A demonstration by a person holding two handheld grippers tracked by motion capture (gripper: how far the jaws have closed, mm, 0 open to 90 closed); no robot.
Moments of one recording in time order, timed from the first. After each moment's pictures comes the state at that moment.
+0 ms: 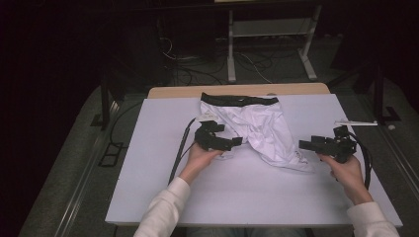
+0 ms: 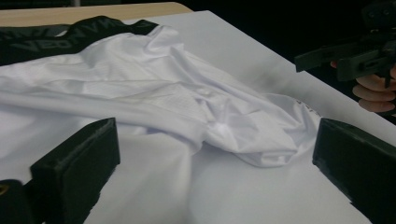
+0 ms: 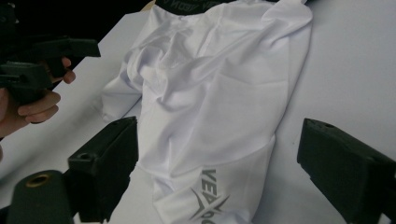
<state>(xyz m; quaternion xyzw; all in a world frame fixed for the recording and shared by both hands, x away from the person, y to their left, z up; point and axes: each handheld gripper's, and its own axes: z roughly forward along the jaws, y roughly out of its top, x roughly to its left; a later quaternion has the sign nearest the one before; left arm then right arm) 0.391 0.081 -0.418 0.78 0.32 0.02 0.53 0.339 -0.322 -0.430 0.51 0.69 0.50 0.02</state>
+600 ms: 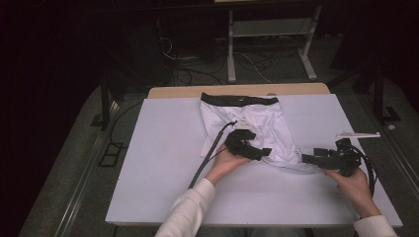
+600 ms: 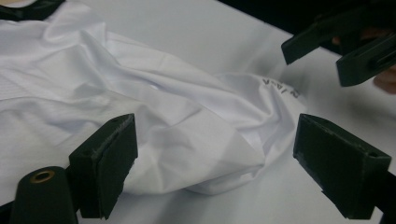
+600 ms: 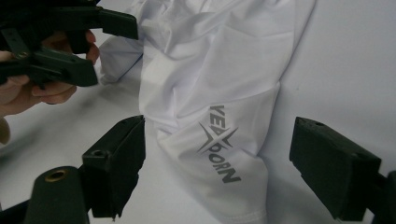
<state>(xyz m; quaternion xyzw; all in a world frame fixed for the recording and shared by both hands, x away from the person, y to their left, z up) 0.378 -0.008 -0.436 0.84 0.24 0.02 0.48 0.308 -0.323 -0.439 0.51 0.72 0.47 0.02</state>
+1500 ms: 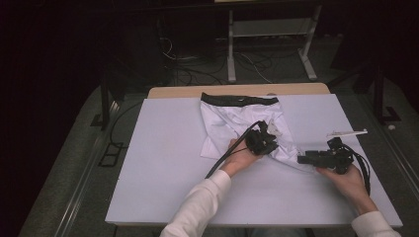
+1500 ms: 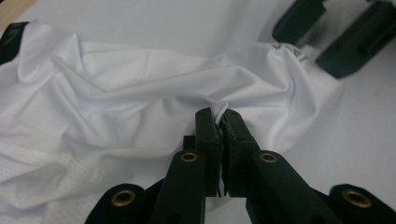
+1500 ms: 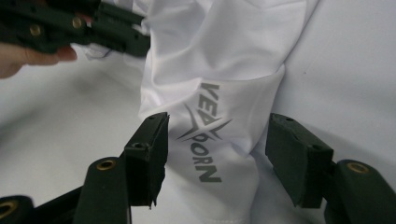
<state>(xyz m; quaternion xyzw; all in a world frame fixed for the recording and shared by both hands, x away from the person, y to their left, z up) 0.385 -0.061 -0.420 0.91 0.14 0.10 0.37 0.328 -0.318 -0.456 0.50 0.75 0.44 -0.01</state>
